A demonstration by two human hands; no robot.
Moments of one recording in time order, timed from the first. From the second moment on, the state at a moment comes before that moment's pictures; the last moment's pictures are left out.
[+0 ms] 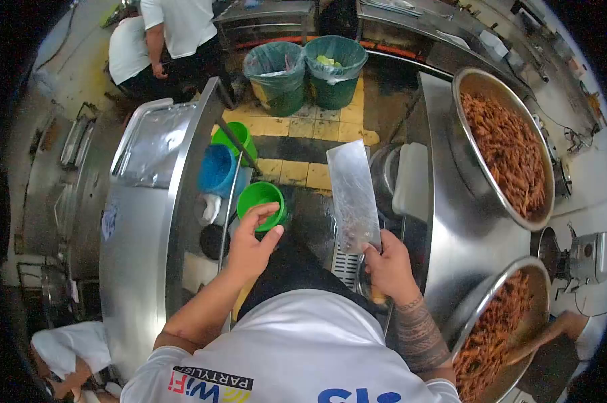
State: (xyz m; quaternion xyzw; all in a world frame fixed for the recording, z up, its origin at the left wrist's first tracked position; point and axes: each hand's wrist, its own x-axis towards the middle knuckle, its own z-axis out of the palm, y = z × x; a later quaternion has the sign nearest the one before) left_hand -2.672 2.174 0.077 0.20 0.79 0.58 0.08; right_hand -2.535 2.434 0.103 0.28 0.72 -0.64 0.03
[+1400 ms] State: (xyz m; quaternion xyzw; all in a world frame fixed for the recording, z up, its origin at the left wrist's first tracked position) left_hand -3.453 2.645 -0.243 -0.19 0.63 0.55 0.52; right_hand -3.125 2.795 0.000 0.53 0.58 -0.62 0.06
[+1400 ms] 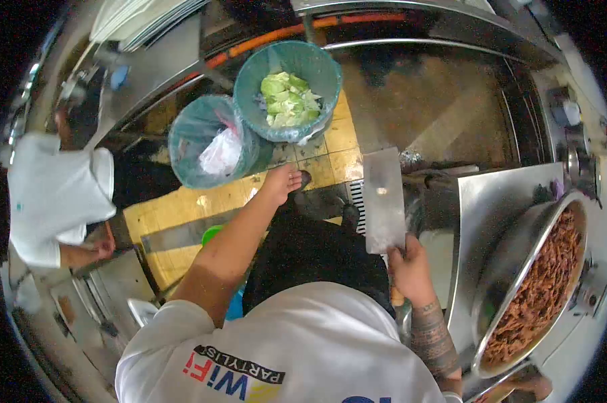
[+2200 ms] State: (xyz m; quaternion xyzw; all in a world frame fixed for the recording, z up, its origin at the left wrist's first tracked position) left_hand -3.579 2.755 -0.523 -0.35 0.62 0.53 0.46; right_hand -3.202 2.507 -0.035 0.76 0.33 -0.54 -0.14
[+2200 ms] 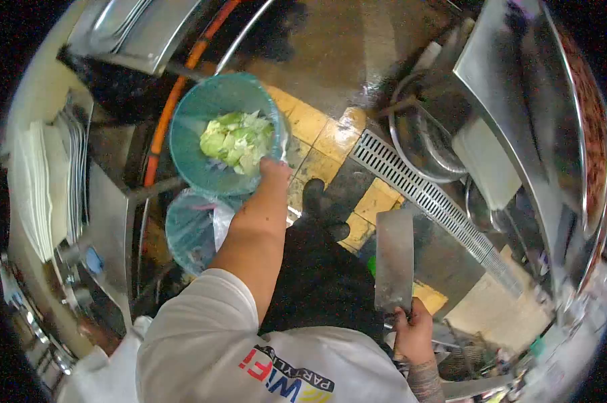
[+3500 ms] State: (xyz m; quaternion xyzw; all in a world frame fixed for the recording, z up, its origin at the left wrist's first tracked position) left_hand -3.350 2.649 -0.190 0.69 0.38 -0.22 0.58; right_hand -3.432 2.335 0.150 0.73 -0.30 -0.19 -0.59
